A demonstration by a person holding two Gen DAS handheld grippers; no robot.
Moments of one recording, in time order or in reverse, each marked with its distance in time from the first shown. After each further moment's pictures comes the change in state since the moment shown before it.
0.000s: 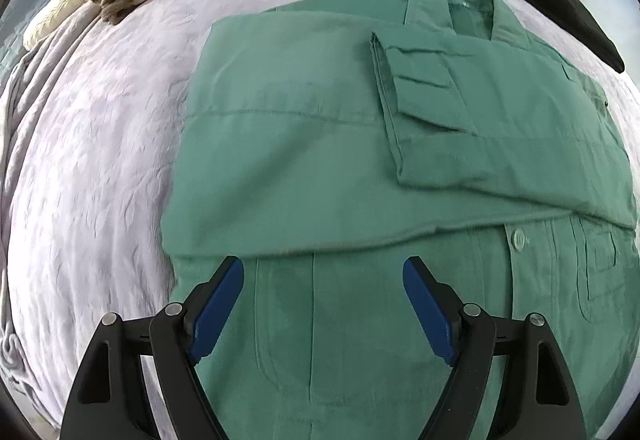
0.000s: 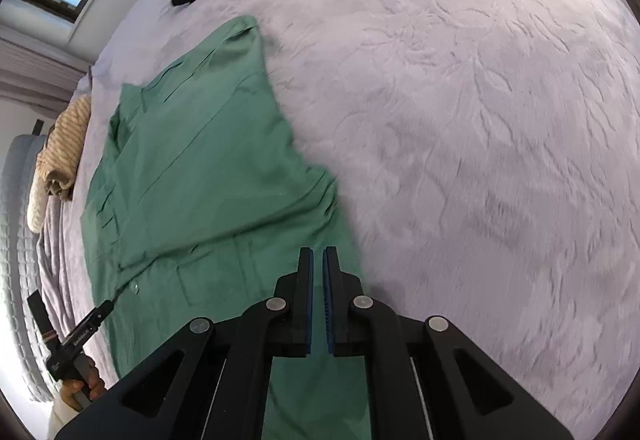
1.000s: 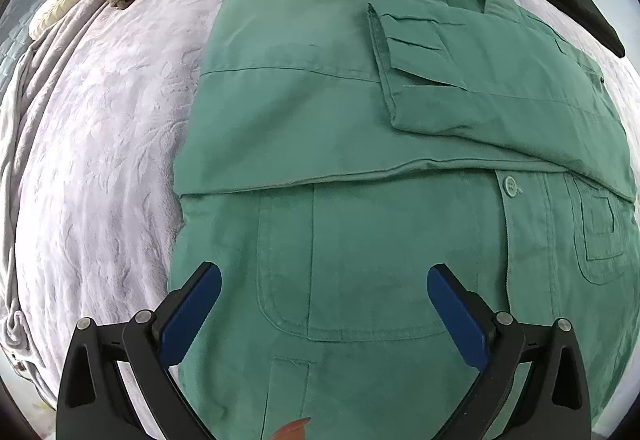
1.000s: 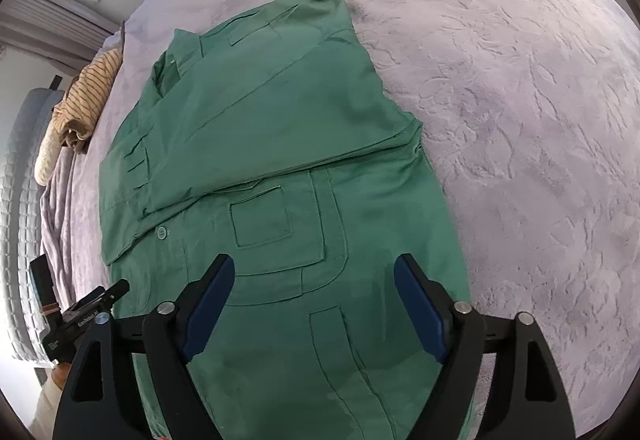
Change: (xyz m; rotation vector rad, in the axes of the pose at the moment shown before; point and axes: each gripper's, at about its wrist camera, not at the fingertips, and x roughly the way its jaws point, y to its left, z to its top) left arm -0.022 -0.011 -0.043 -0.003 0.054 0.025; right arm -0.006 0.048 -0.029 -0.119 0.027 0.025
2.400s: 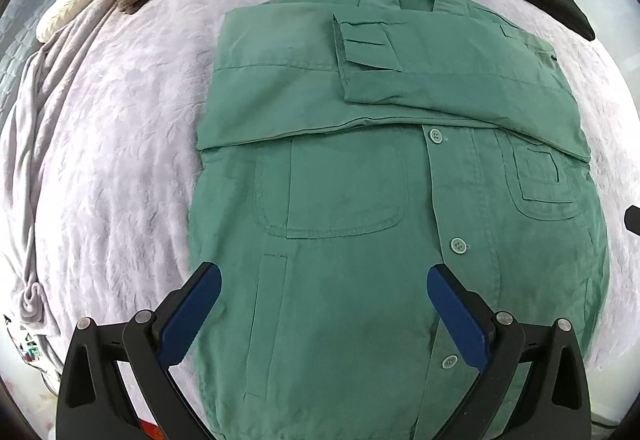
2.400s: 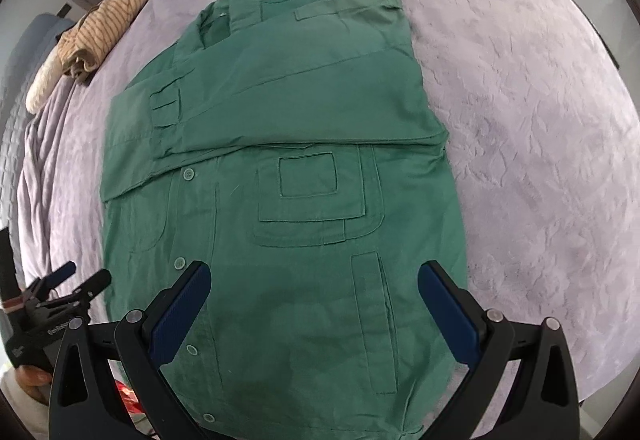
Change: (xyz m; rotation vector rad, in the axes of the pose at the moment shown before) left arm -0.094 -0.043 -0.050 0.015 0.027 -0.014; right arm -0.040 0.073 -0.020 -0.226 0.086 -0.141
